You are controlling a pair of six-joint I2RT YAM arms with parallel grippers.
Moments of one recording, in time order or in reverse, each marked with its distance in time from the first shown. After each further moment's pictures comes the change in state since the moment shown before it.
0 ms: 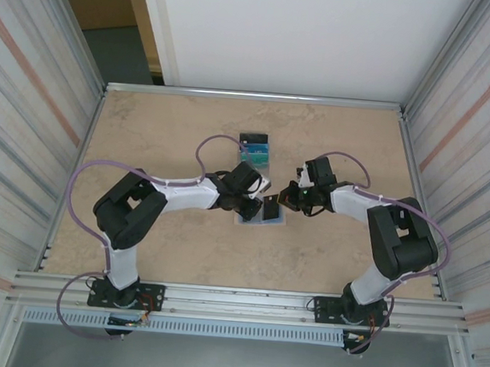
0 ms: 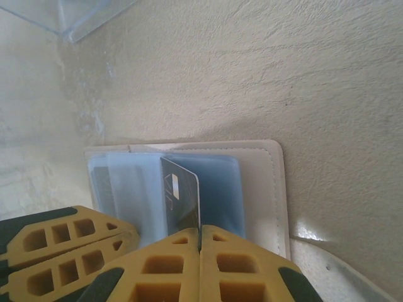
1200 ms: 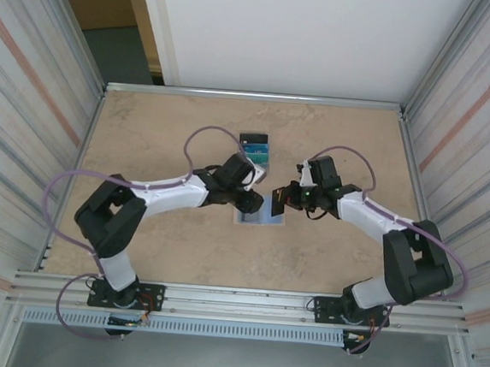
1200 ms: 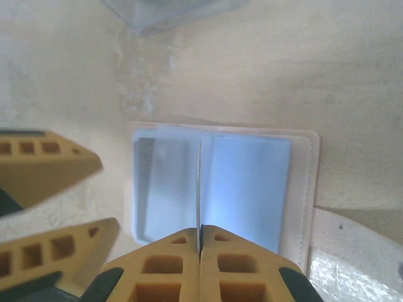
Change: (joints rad) left arm 0.040 -0.161 -0.020 -0.024 -0.031 0.005; right arm 0.041 -0.201 -0.016 -0.083 0.057 -0.120
